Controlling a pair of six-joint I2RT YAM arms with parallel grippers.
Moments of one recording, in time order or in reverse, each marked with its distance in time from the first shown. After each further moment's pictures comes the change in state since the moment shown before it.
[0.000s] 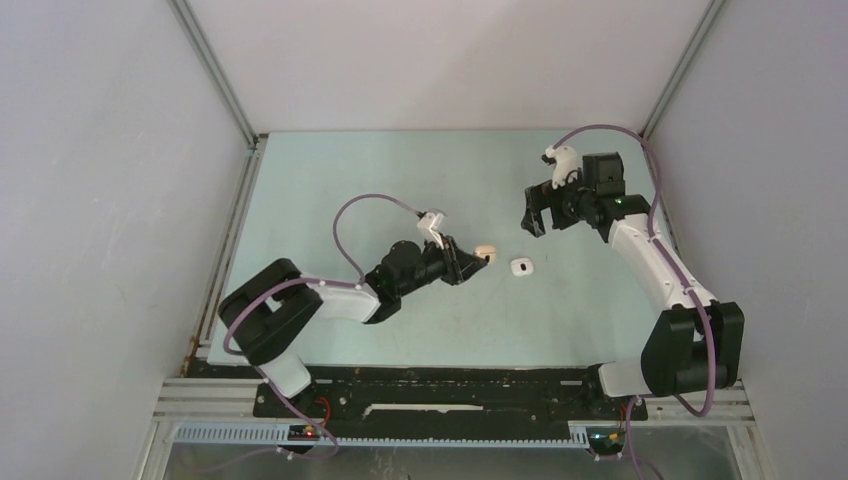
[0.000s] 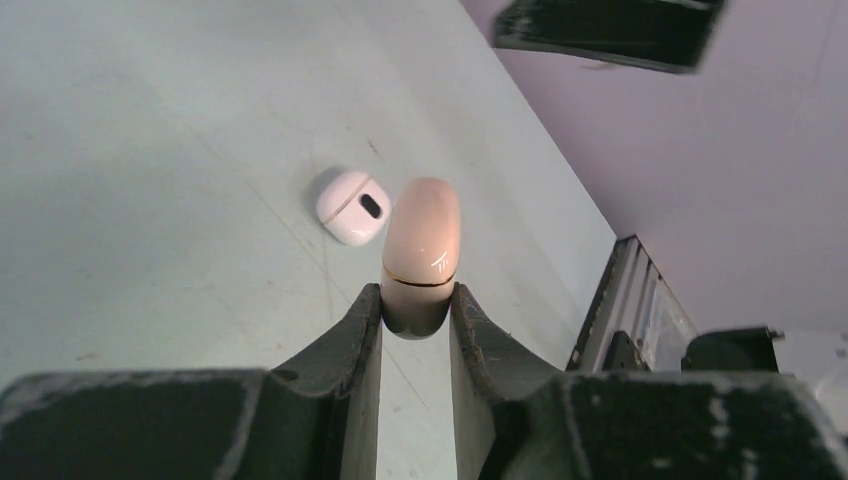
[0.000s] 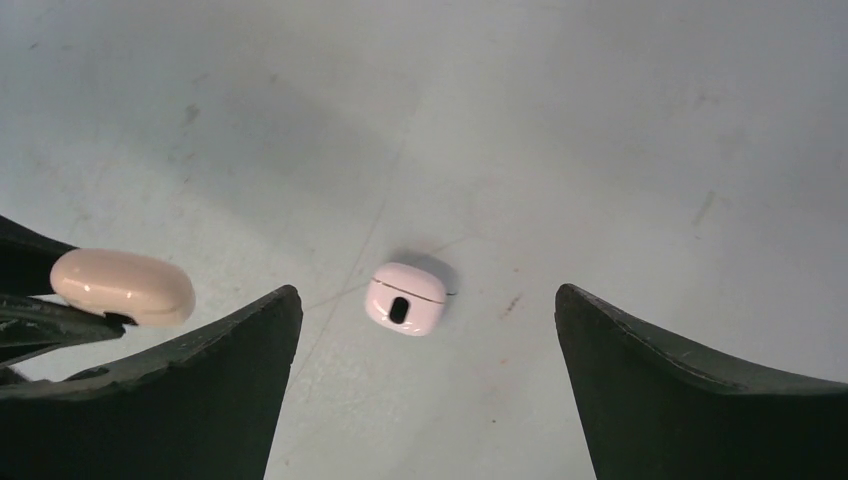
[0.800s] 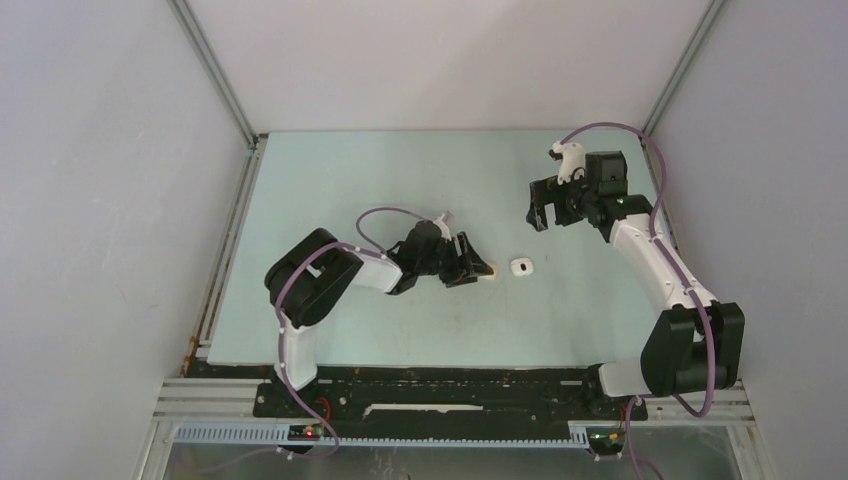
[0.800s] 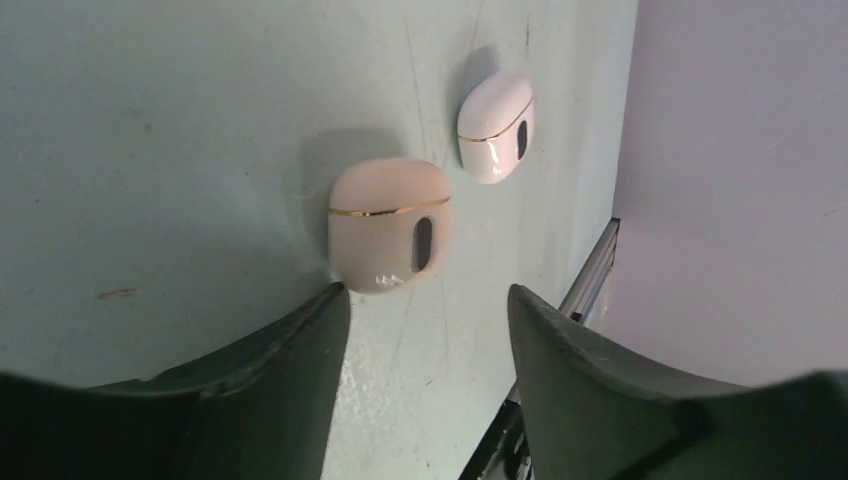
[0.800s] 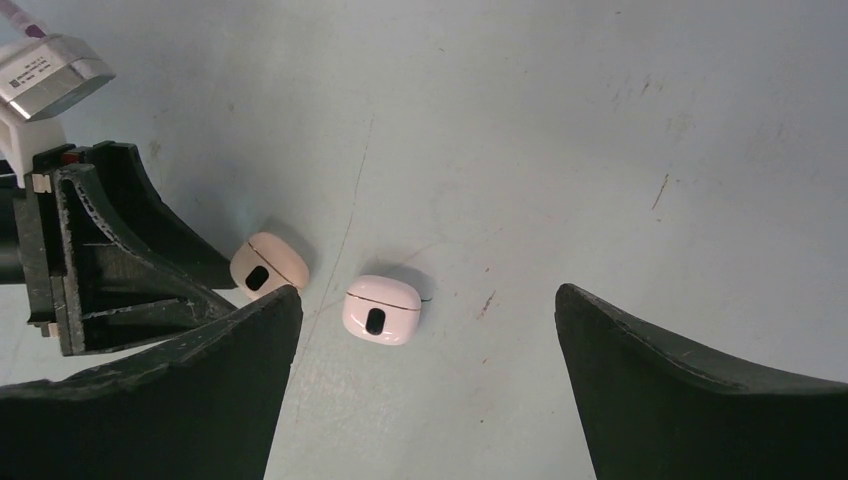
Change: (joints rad) left arm 0.131 0.350 0.275 -0.346 0.248 -0.392; right arm -0.024 -0.002 0.000 0.037 0.100 0.070
